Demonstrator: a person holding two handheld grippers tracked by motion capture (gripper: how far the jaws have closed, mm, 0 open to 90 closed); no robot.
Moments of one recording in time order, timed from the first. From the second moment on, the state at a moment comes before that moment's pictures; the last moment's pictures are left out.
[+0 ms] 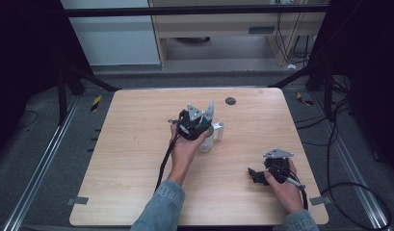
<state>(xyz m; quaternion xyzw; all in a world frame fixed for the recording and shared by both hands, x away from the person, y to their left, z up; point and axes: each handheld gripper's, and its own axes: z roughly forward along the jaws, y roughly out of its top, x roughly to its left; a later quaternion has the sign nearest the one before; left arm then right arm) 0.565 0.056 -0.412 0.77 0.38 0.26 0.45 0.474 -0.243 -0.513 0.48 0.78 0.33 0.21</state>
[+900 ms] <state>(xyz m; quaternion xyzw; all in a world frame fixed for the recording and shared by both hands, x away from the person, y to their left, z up) 0.554 0.052 -0.405 0.79 0.35 0.26 0.43 0.474 -0.243 -0.513 0.48 0.78 0.33 0.21</state>
